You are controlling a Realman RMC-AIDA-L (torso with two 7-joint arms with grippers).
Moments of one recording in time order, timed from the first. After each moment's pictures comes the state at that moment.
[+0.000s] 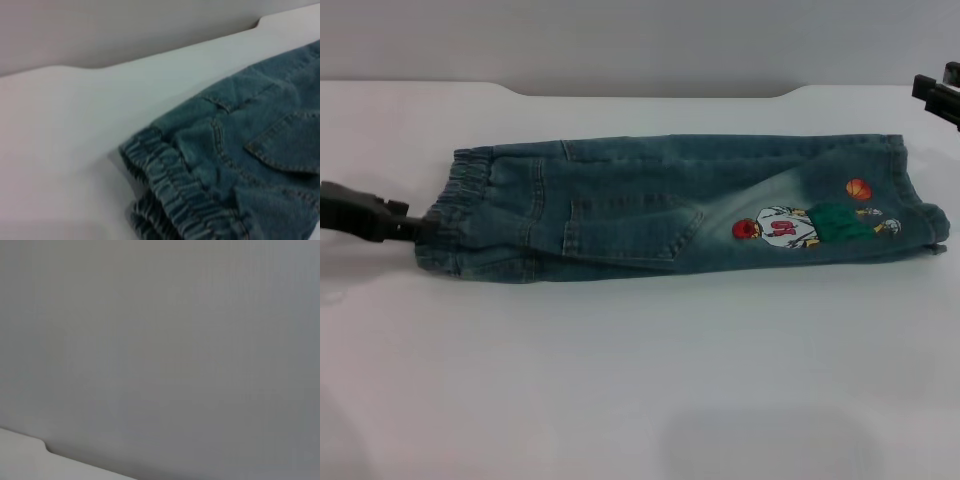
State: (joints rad) left arm -0.60 -1.91 0.76 0.83 2.37 1.40 -1.97; right arm 0.38 2.08 -0.83 -1.00 -1.79 -1.03 1.64
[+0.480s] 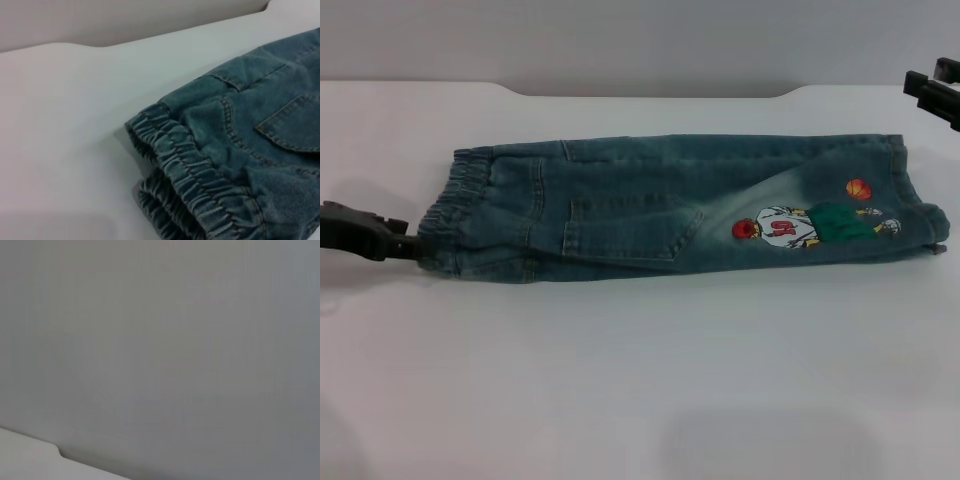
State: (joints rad) left arm -0.59 -1.91 0.75 0.74 2.38 1.36 -1.92; right arm 0.38 2.08 -0.83 -1.01 -1.78 -1.06 1.64
